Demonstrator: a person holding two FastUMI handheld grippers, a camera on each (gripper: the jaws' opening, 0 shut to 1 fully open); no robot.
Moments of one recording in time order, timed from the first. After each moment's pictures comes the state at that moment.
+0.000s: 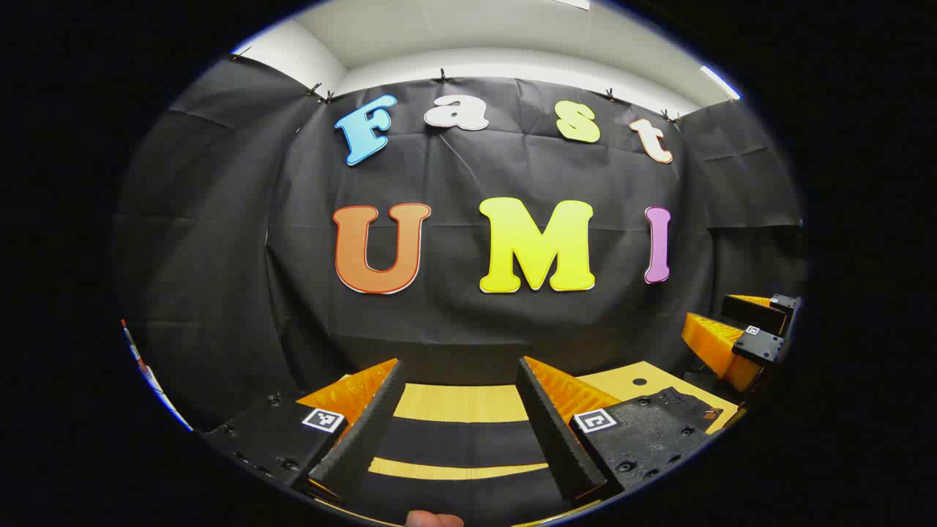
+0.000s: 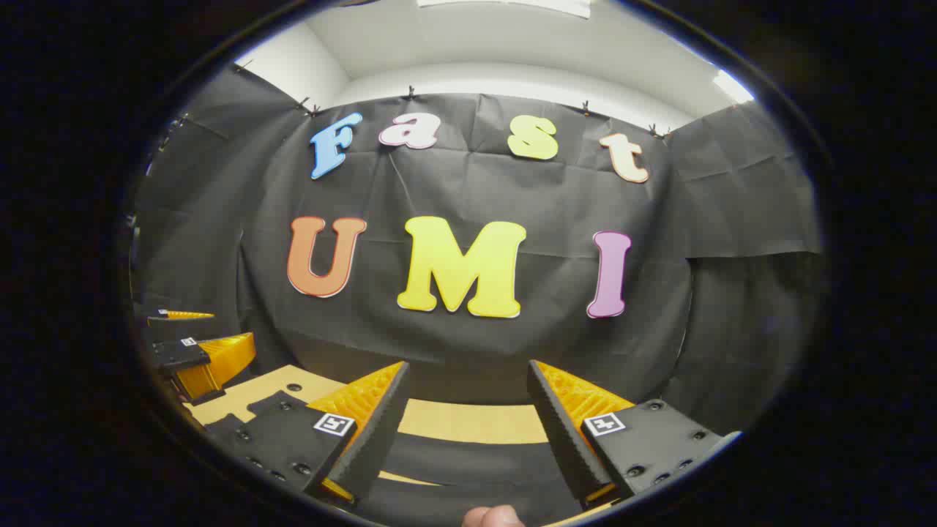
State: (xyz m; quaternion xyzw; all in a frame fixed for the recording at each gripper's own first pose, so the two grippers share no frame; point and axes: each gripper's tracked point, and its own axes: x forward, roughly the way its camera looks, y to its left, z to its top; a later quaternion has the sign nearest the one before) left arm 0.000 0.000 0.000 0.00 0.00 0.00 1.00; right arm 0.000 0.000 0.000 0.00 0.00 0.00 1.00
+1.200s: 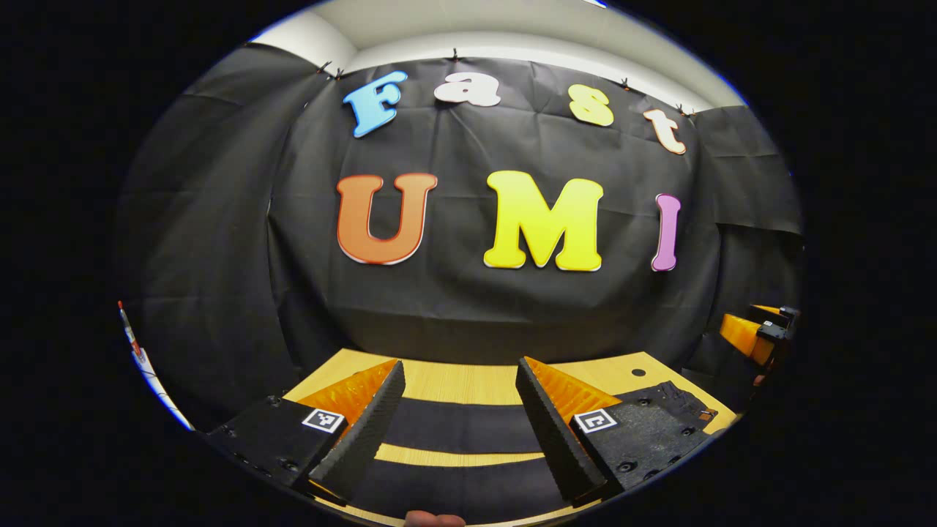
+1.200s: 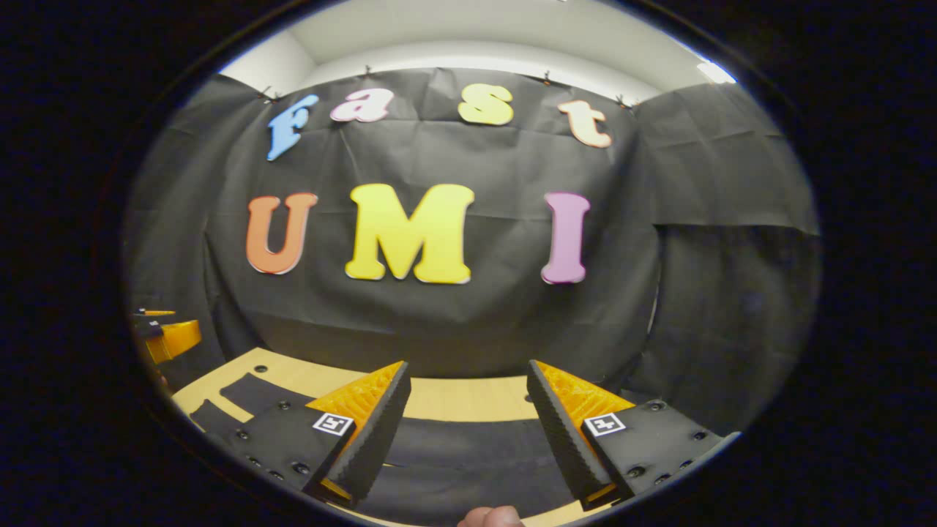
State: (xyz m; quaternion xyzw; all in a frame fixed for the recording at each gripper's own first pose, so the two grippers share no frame) left arm 0.006 0.020 -0.050 -0.03 0.07 0.02 1.00; right arm 0.010 -0.139 -0.065 0.03 0.09 -0.08 0.99
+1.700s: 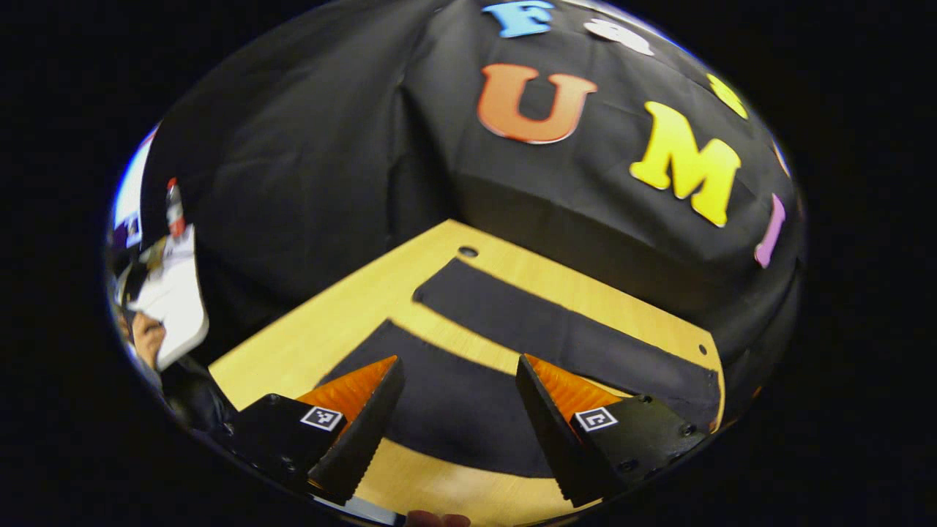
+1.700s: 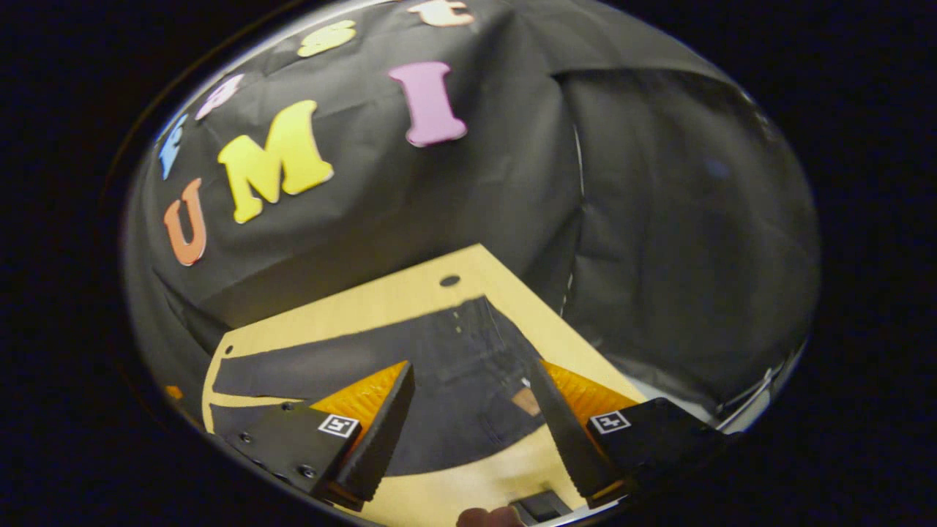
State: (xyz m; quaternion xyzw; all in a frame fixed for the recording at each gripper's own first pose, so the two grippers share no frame) left arm -0.071 0.139 -0.223 -0.23 0.28 0.20 0.91; right arm -0.037 -0.321 -0.254 0.22 0.32 -0.14 0.91
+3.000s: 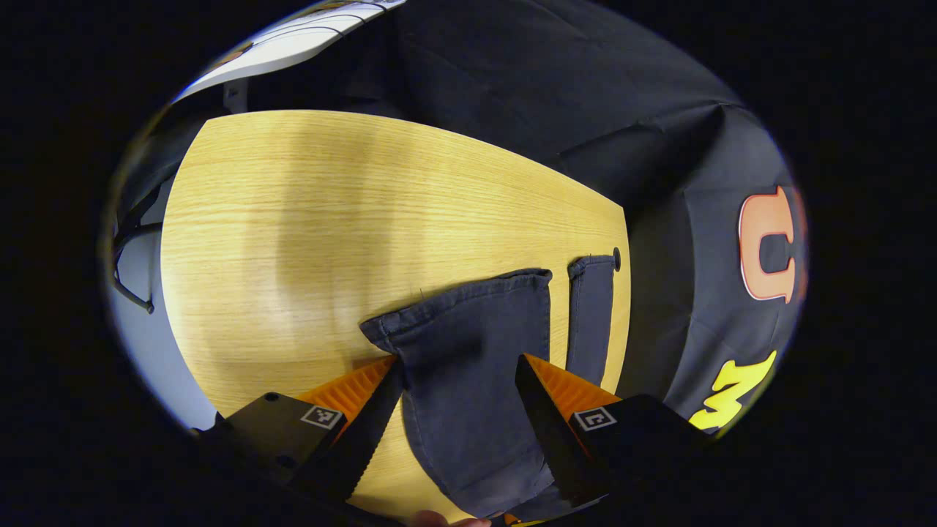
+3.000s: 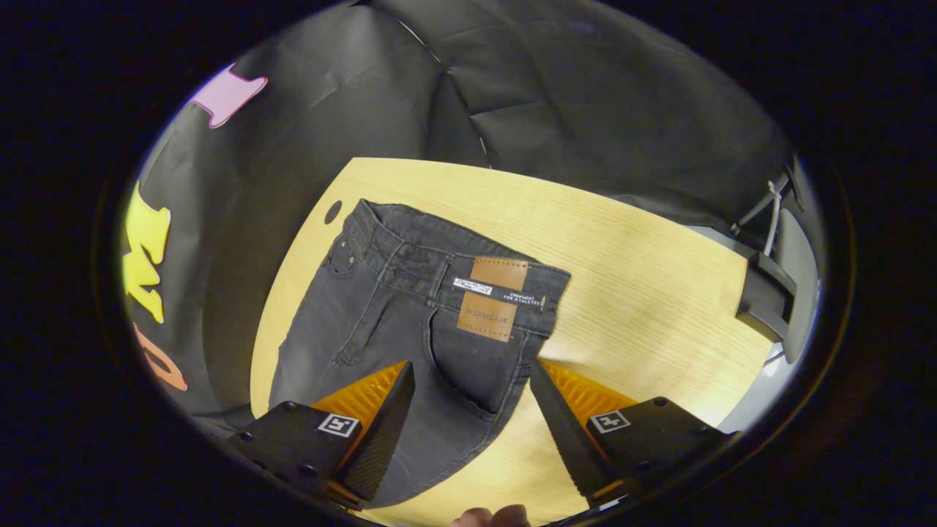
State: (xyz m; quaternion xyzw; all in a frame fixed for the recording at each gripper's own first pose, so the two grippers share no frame) left arm -0.052 0.202 -0.312 -0.62 0.32 0.30 0.65; right arm -0.022 -0.300 -0.384 0.43 0.45 -0.27 0.73
